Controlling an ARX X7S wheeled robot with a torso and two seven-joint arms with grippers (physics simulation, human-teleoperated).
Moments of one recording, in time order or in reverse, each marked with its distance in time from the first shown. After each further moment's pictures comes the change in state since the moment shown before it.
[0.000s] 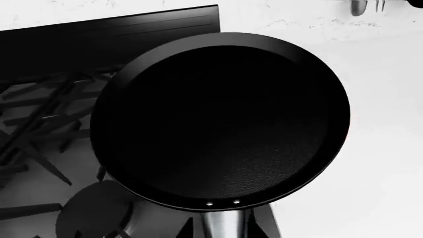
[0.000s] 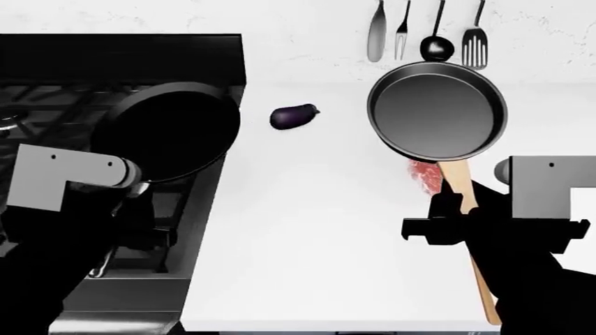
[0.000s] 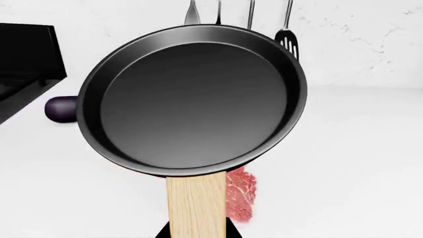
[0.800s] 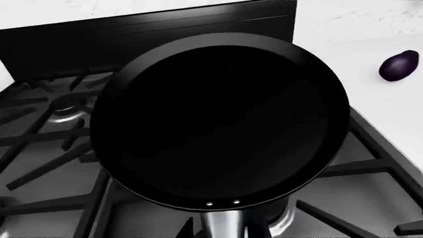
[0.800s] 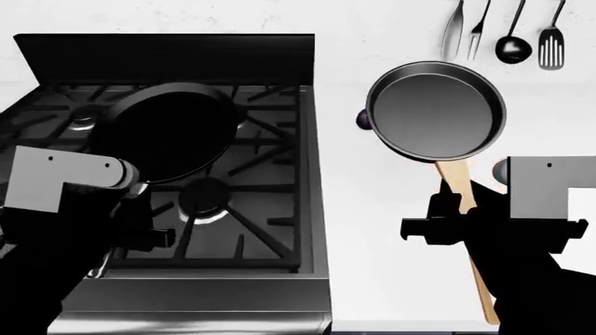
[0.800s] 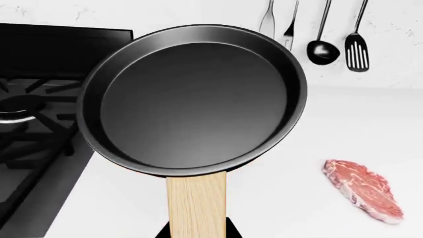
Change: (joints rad) left arm 0.019 -0.009 -0.006 0.002 0.012 0.017 0.013; right arm -0.001 -0.006 -0.002 0.001 -0.009 0.002 -0.002
